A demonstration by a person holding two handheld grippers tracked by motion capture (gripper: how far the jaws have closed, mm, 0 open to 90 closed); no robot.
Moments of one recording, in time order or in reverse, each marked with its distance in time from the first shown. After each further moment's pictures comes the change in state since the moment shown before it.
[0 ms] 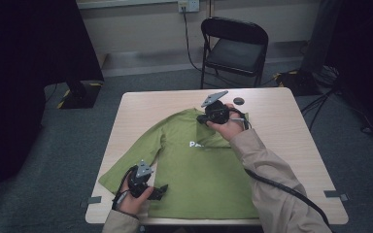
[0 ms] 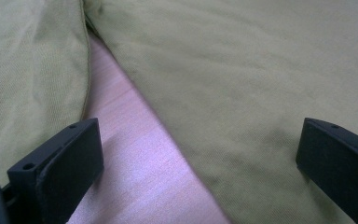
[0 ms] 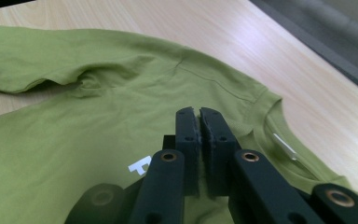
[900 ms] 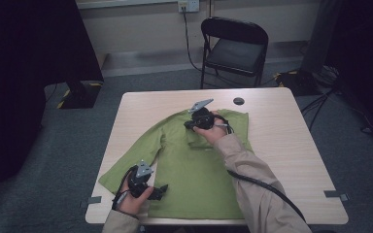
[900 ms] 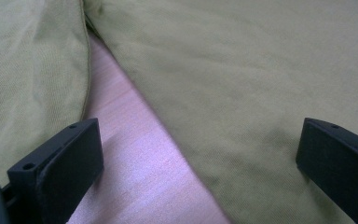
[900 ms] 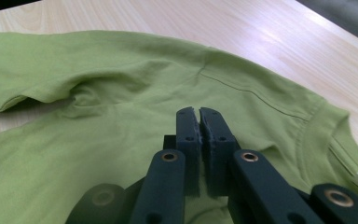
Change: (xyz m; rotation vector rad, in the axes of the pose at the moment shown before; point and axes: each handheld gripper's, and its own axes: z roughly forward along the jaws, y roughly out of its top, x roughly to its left) left arm 0.000 0.000 0.000 -0.002 0.001 0.000; right arm 0.011 -0.007 0.066 -0.029 0.057 0.033
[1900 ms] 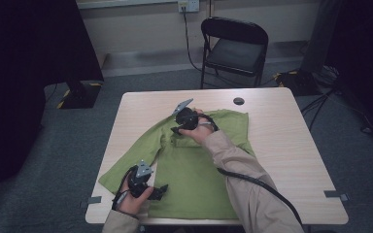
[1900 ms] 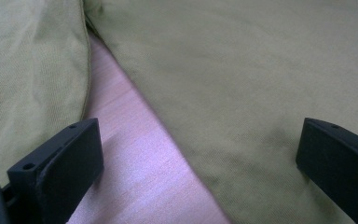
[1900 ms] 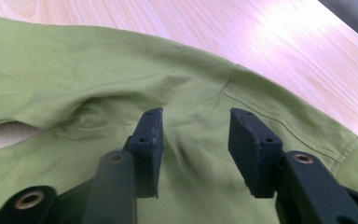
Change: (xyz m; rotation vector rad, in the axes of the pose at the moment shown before) left arm 0.000 0.000 0.000 0.001 0.000 0.001; right arm 0.022 0.030 0.031 0.090 -0.017 -0.092
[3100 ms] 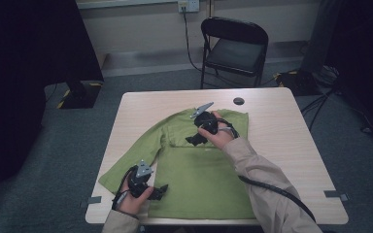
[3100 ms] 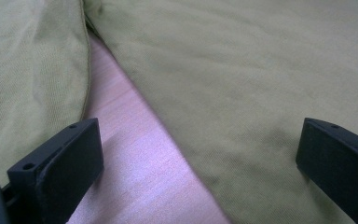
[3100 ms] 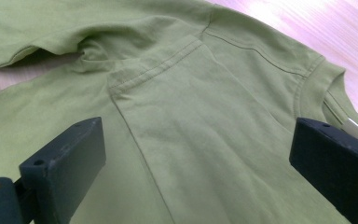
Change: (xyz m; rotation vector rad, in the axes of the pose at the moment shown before) left arm 0.000 0.000 0.000 0.001 0.000 -0.001; right arm -0.007 -0.044 -0.047 0.035 -0.011 0.079
